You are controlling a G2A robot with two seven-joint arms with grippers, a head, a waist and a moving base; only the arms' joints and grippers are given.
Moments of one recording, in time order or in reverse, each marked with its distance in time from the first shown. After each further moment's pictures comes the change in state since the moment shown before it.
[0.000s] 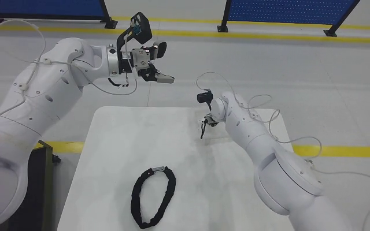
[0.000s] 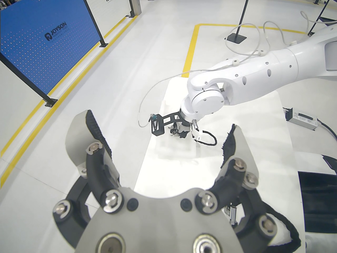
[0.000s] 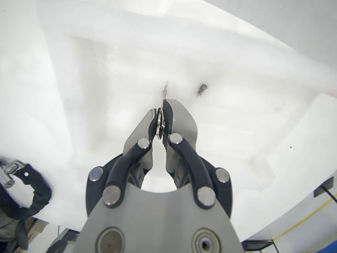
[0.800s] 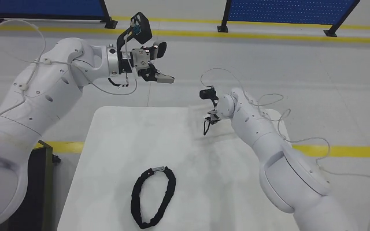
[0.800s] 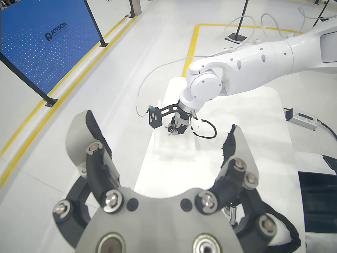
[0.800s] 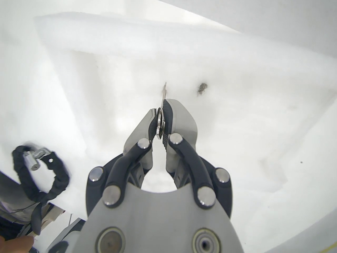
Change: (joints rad) left arm 0.000 0.000 0.000 0.000 0.000 0.000 0.000; right arm -0.005 0.037 0.049 -0.047 0.002 -0.077 0.026
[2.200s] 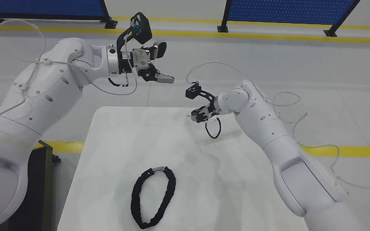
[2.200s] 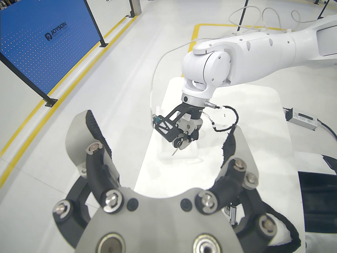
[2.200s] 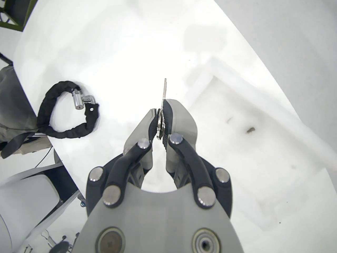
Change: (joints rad) left arm 0.000 0.000 0.000 0.000 0.000 0.000 0.000; right arm -0.100 0.158 0.213 -0.397 0.104 -0.520 0.177
